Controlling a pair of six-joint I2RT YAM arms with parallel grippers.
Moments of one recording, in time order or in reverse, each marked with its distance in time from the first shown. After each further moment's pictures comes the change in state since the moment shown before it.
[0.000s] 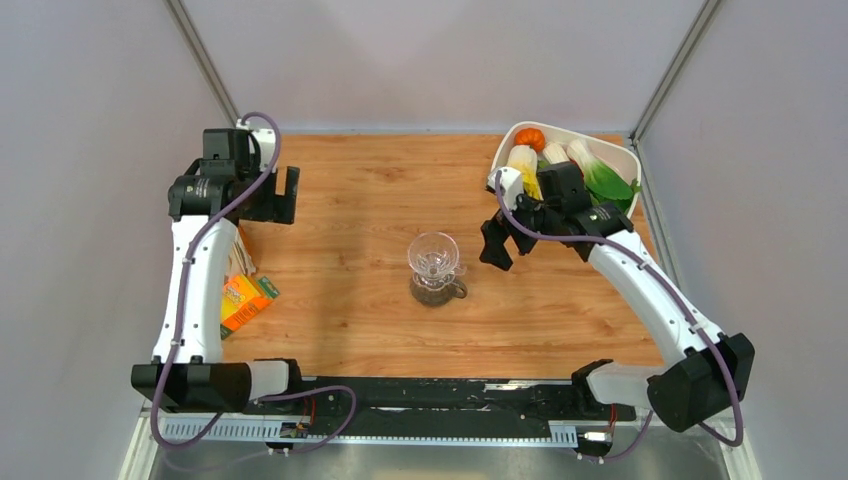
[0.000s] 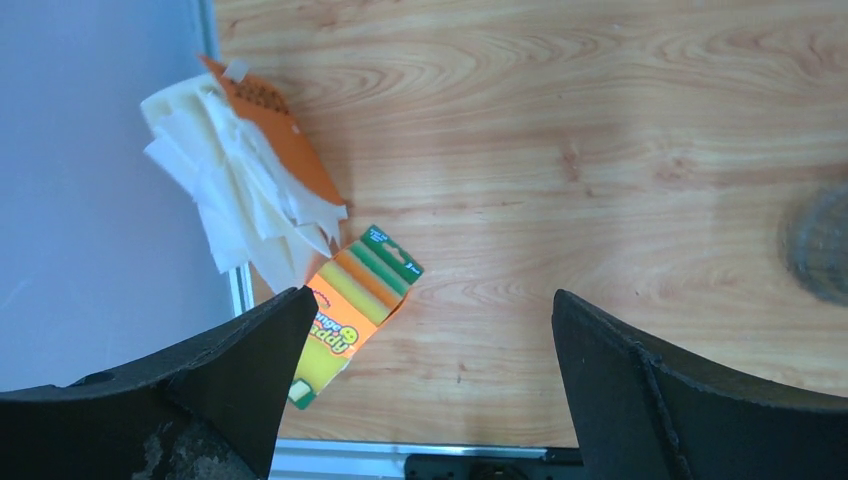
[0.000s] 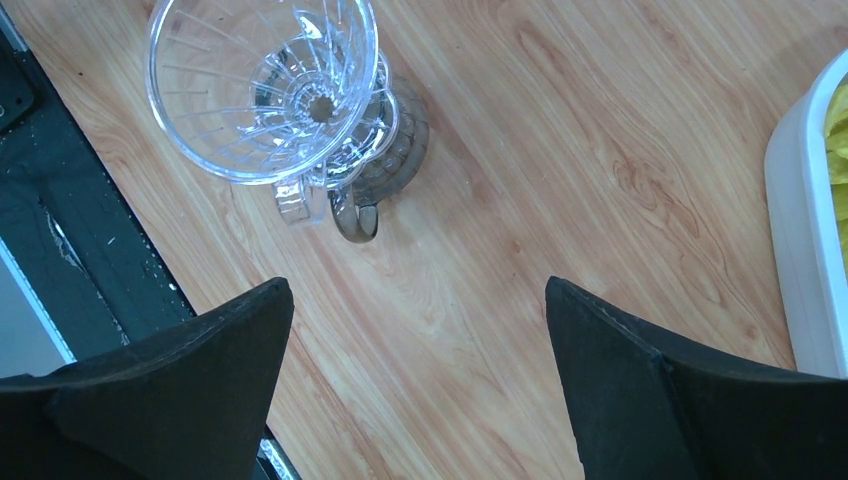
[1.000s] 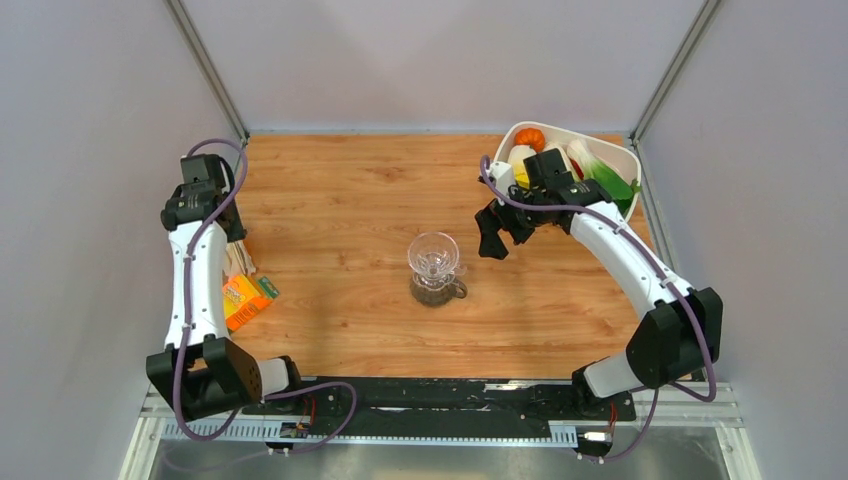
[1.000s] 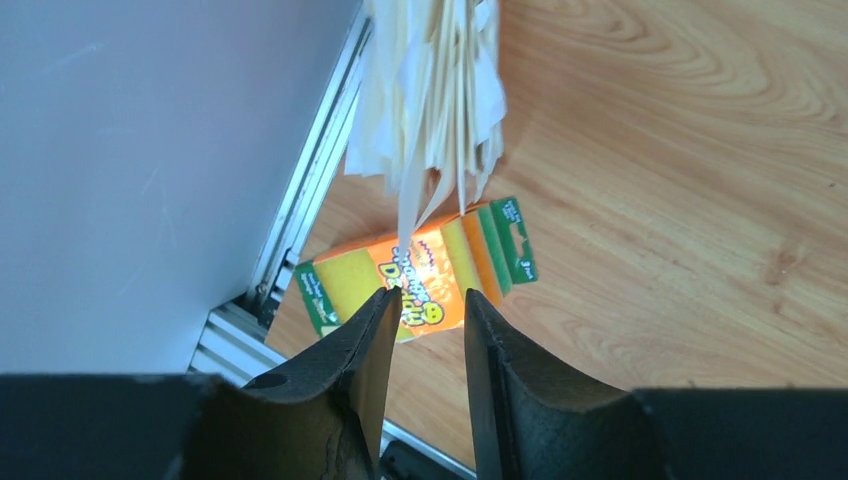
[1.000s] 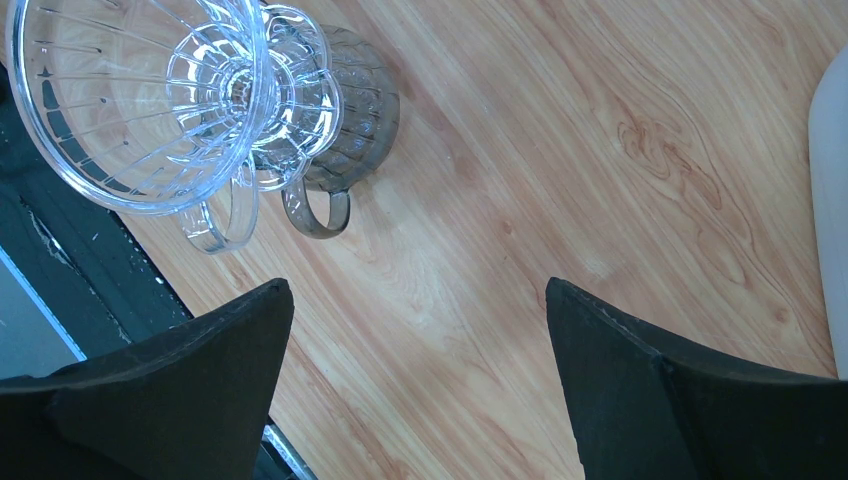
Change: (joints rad) left arm 0.264 -0.004 -0.256 0.176 -0.262 -0.213; right arm -0.041 0.221 0.128 -0.089 0.010 -0.011
